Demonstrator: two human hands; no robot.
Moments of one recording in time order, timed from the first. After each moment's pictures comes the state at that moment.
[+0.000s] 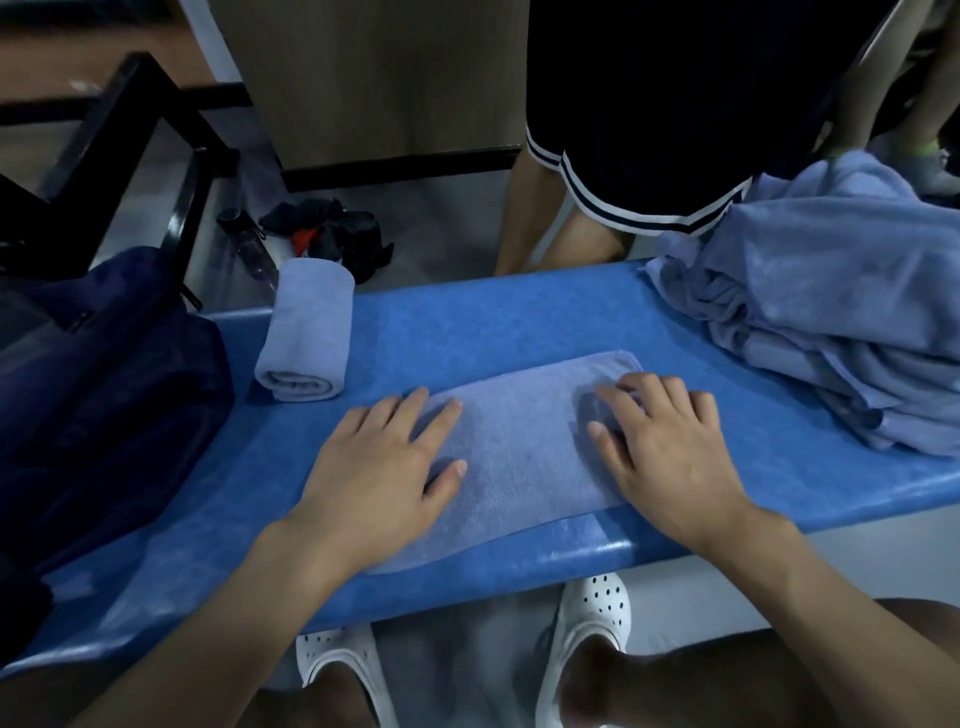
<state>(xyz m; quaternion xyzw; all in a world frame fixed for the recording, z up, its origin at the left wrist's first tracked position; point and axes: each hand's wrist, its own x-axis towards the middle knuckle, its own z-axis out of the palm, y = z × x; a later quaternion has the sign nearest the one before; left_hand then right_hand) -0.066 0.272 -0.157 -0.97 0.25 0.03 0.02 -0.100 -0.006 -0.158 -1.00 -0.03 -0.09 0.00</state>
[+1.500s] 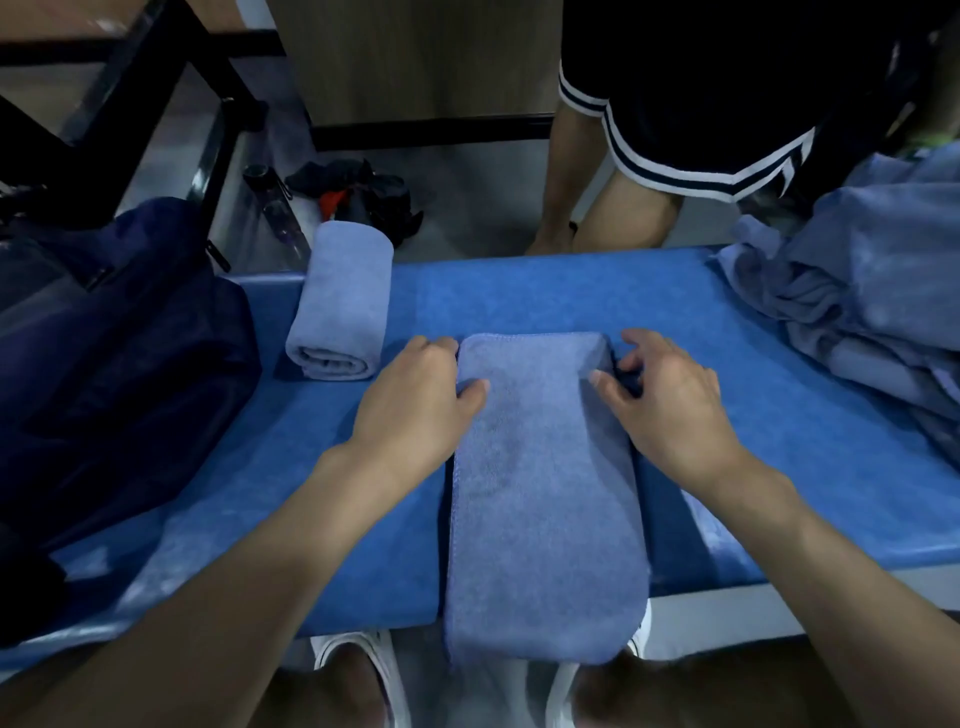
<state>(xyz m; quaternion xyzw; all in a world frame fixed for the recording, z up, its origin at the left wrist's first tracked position) -0.015 0.257 -0.147 -0.96 0.05 0.09 -0.26 -0.038 0.034 -0.157 -0.96 0.09 -0.02 0.26</state>
